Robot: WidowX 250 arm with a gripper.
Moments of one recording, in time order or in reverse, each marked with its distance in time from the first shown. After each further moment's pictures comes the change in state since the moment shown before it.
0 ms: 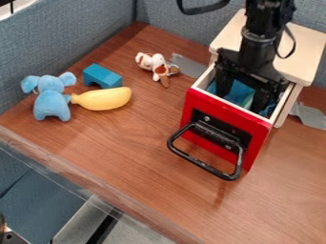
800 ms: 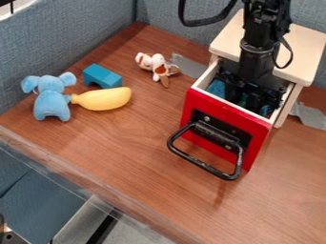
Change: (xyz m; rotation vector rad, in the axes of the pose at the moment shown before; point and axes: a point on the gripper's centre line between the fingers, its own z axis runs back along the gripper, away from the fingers) arm 0.002 0.000 -0.016 -0.008 -0.002 0.005
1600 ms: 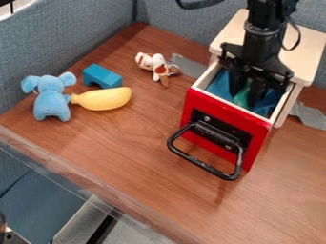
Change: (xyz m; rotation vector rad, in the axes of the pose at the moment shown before) arm 0.003 -0.006 0.034 -0.021 -0.061 -0.010
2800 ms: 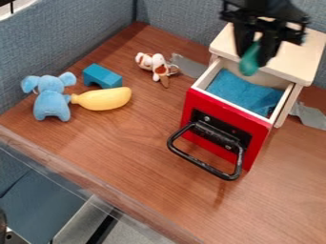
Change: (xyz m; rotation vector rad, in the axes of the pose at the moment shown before) arm -0.015 0.005 0.076 -0.024 -0.129 0.074
